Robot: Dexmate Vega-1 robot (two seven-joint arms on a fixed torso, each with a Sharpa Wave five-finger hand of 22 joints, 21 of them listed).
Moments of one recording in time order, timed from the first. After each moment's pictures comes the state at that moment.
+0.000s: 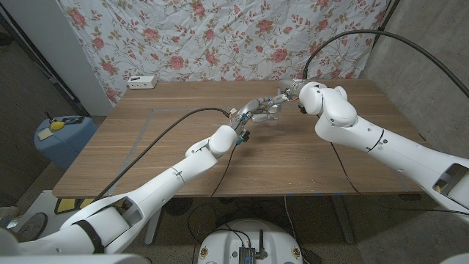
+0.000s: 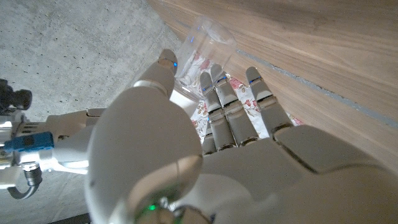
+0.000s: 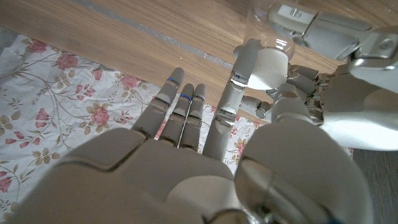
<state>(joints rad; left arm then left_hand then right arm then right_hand) 0.66 0.38 0.77 -1.47 0.05 -0.07 0.18 1.10 0.00 0.48 -0.19 0.18 0.23 0.09 0.19 0.17 0.86 -0.03 0.19 0.20 0.86 -0.11 0.17 0.16 0.54 0.12 0.18 0.16 -0.45 -0.77 -0.89 -2.06 -0.73 -0.81 0.53 0.60 -0.02 0.29 -0.09 0.18 1.32 -0.05 0.40 0.19 0.58 0.02 0.24 0.19 0.47 -0.05 0.27 0.21 0.62 -0.02 0.22 0.17</state>
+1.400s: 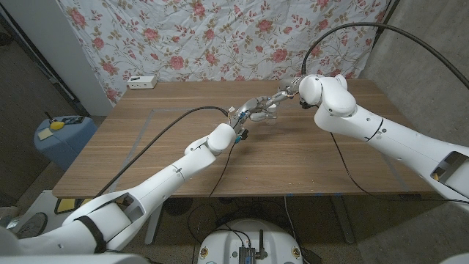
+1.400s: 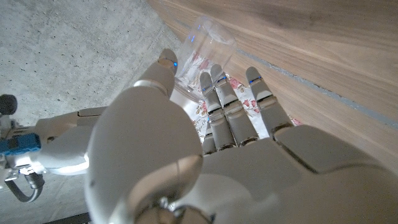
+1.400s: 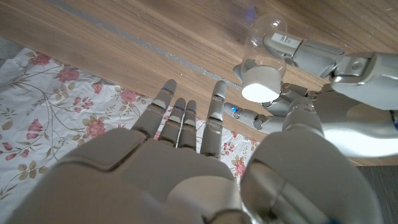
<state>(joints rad) 0.63 0.37 0.77 -1.42 0.03 -0.11 0.16 1.11 0.00 0.48 -0.19 0.18 0.23 0.09 0.19 0.17 0.86 -0.03 0.19 0.20 0.86 -0.11 0.17 0.16 0.54 0.12 0.18 0.16 -0.35 -0.77 -0.91 -2.05 -0.74 -0.81 0.74 0.47 -0.08 0.22 -0.11 0.20 0.69 0.06 0.19 0.25 0.29 0.12 0.18 0.20 0.25 0.08 0.20 0.20 0.43 0.08 0.19 0.17</state>
